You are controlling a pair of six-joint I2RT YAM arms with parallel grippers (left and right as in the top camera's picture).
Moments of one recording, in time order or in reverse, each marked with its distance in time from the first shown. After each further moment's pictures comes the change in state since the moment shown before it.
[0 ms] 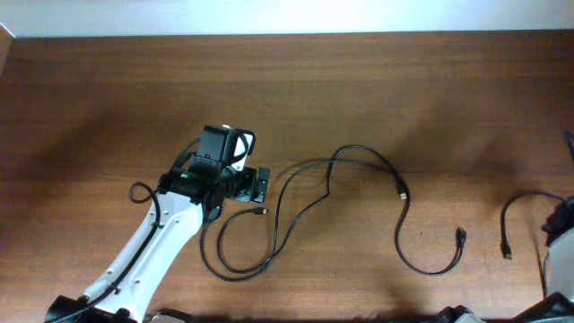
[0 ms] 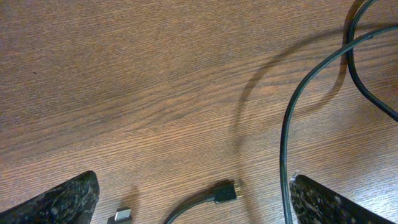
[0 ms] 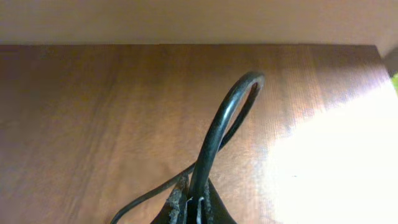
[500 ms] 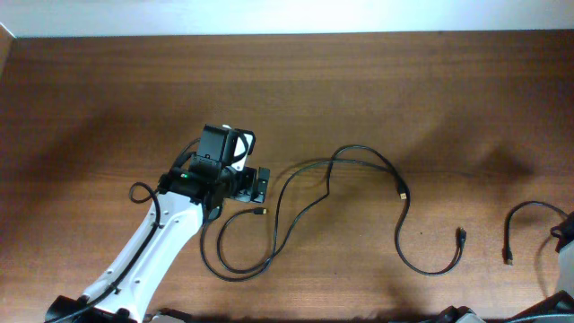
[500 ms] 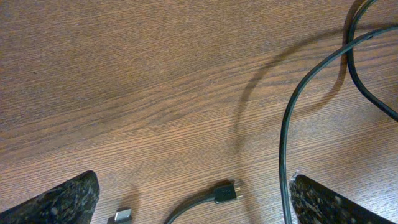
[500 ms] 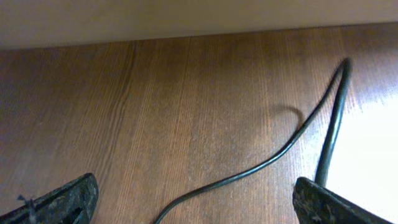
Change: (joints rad) left arm 0.000 0.000 0.000 0.000 0.000 0.000; right arm -0.080 0.003 0.000 0.030 -0.181 0.009
